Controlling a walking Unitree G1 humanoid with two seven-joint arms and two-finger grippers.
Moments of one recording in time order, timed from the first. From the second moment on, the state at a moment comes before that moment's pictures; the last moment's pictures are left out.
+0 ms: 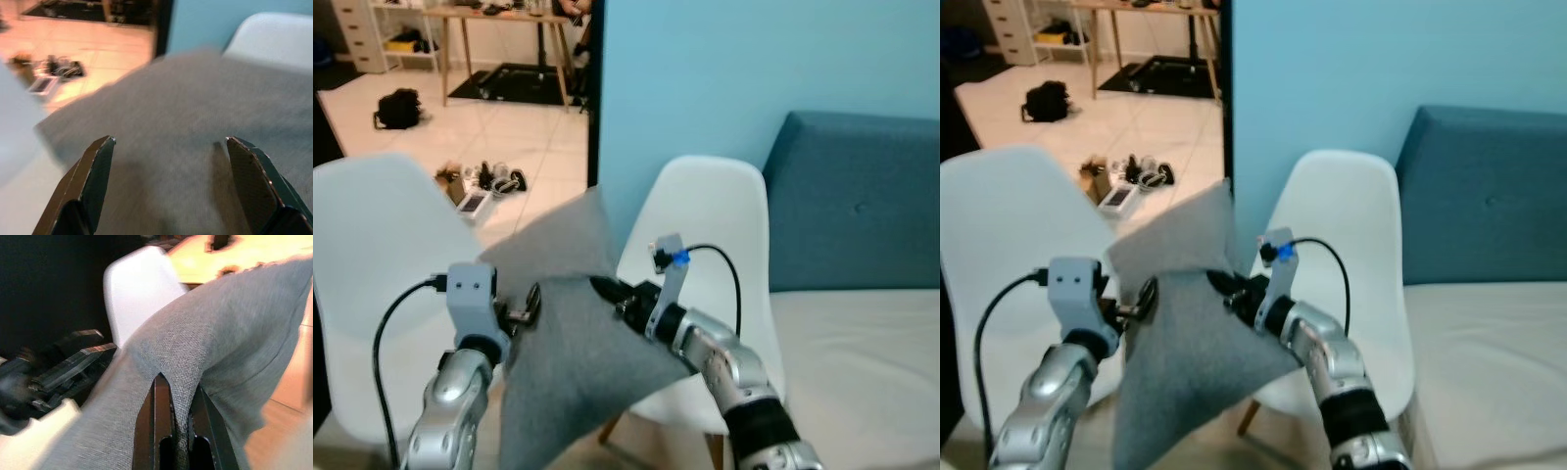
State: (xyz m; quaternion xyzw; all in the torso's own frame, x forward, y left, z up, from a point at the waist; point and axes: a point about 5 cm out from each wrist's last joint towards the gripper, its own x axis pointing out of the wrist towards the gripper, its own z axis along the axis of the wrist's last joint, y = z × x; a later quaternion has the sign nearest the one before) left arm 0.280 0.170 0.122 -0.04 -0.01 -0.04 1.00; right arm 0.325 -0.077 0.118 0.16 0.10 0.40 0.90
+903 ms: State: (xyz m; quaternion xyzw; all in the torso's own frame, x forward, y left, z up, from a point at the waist) left arm 0.277 0.171 0.122 -0.05 -0.01 -0.04 1.00; right arm 0.340 -0.082 0.111 0.14 0.15 0.32 0.92
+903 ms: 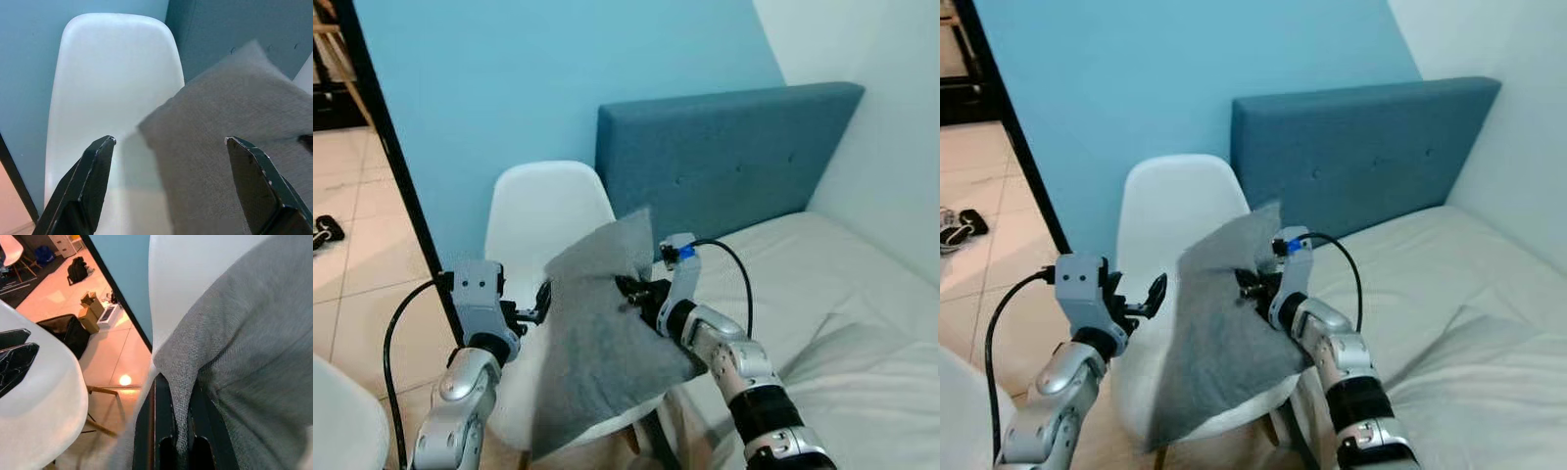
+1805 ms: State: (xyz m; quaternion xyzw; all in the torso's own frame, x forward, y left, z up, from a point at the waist) left arm 0.277 0.173 0.122 -0.05 -0.02 -0.02 1.00; right arm 0.344 -0.056 0.121 0.12 0.13 0.37 0.91
